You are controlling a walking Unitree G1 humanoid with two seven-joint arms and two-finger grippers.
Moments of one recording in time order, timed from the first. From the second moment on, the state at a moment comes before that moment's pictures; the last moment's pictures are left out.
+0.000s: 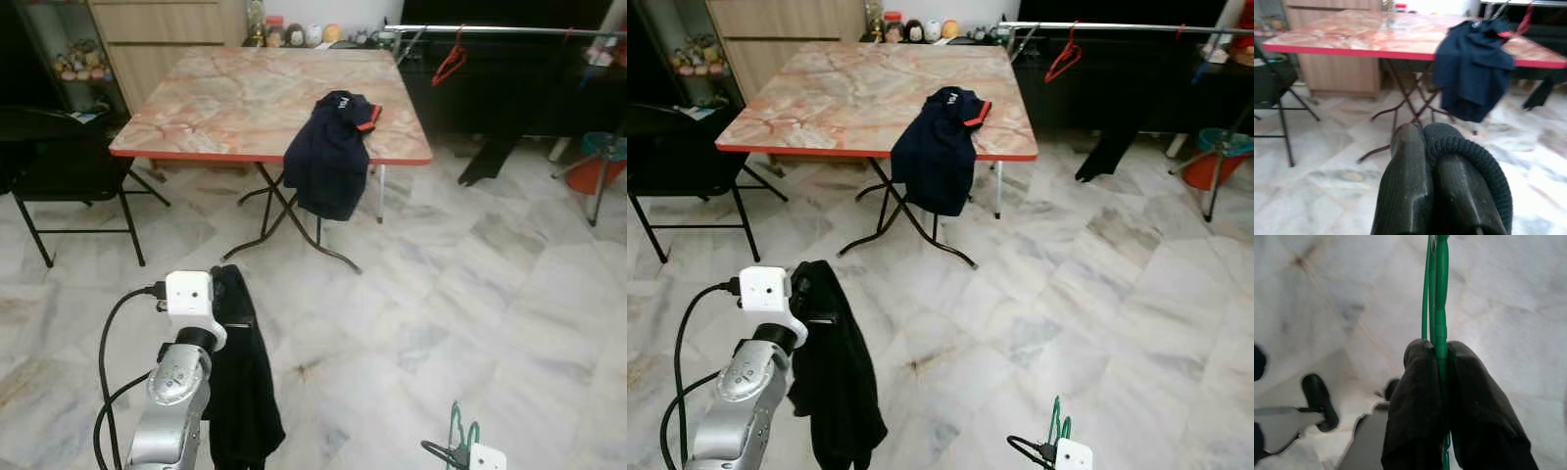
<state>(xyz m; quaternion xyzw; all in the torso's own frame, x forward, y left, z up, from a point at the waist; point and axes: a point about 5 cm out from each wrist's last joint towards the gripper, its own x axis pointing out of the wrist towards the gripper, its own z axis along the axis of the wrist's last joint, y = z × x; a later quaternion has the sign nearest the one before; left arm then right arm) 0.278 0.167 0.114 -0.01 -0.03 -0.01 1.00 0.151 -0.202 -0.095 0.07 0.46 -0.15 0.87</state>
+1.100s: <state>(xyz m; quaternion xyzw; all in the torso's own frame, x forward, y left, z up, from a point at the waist) 0.289 0.188 0.148 -0.02 -0.09 0.03 1.00 0.150 -0.197 -0.096 0.07 0.47 -0.14 0.87</state>
